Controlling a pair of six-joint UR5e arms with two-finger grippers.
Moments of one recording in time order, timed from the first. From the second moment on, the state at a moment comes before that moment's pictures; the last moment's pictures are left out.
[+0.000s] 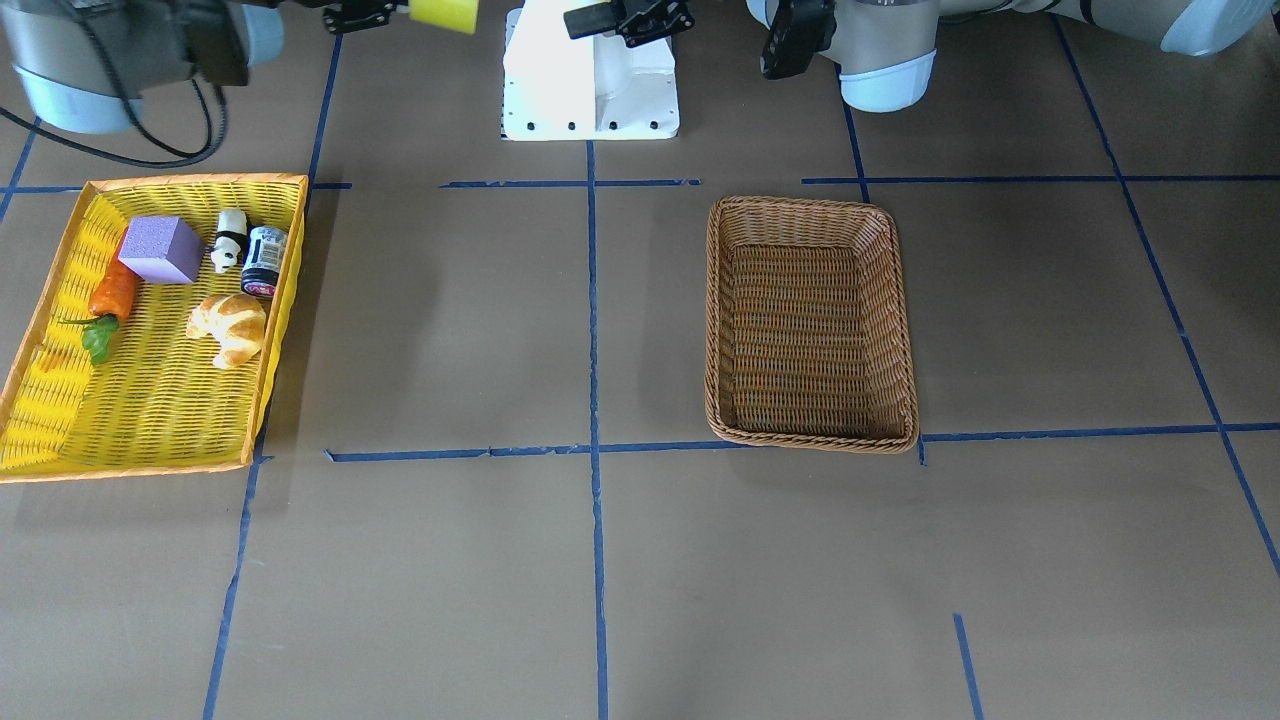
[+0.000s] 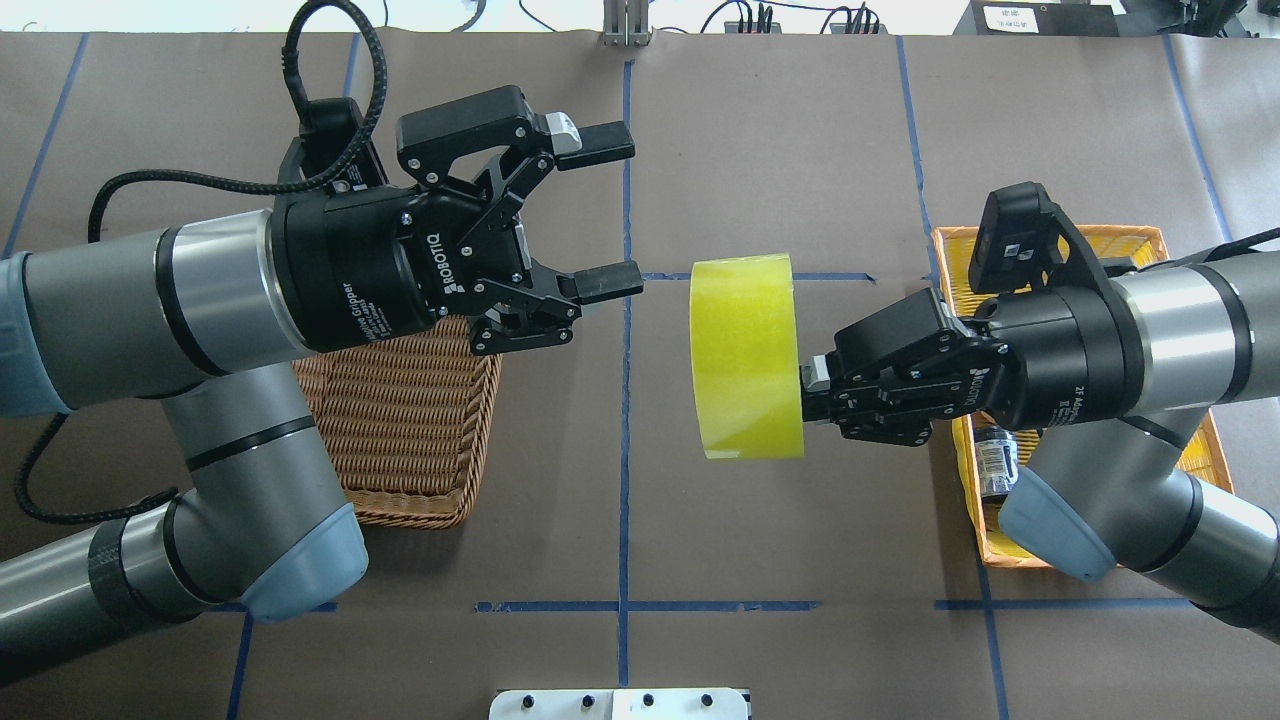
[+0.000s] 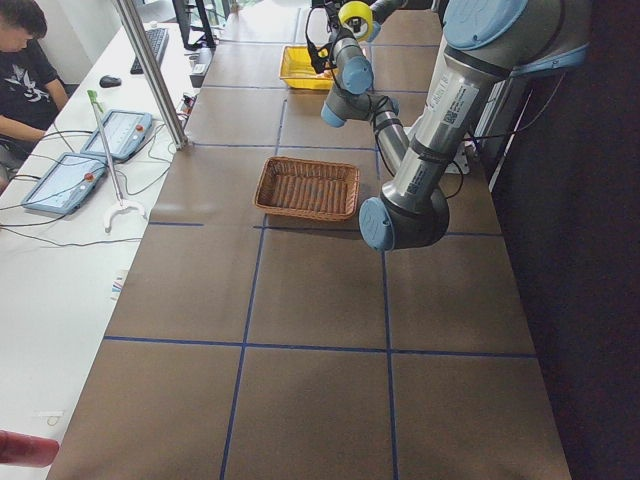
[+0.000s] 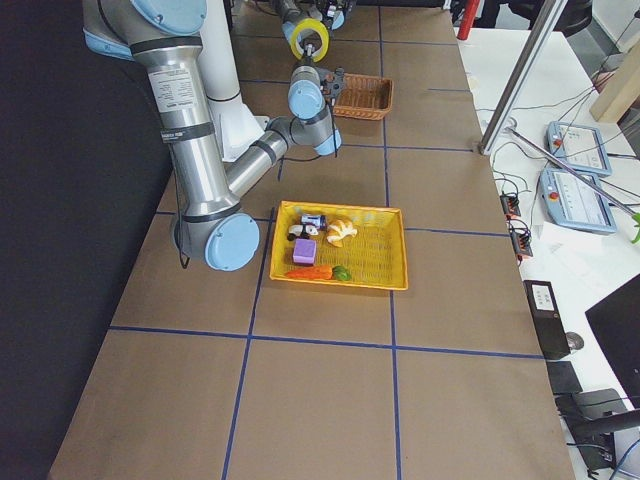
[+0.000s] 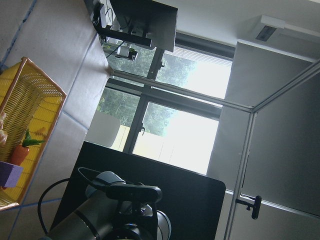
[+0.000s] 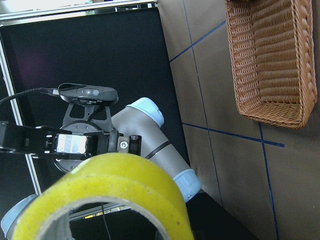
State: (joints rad) left arm -0.56 -2.14 -1.88 -3.05 -1.72 -2.27; right arm 0.68 -1.28 1.95 0.04 2.20 2.19
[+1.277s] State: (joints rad) left arm -0.48 -2.15 -1.91 -3.07 -1.70 -2.32; right arm 0.64 -1.25 1.95 0.04 2.14 2.19
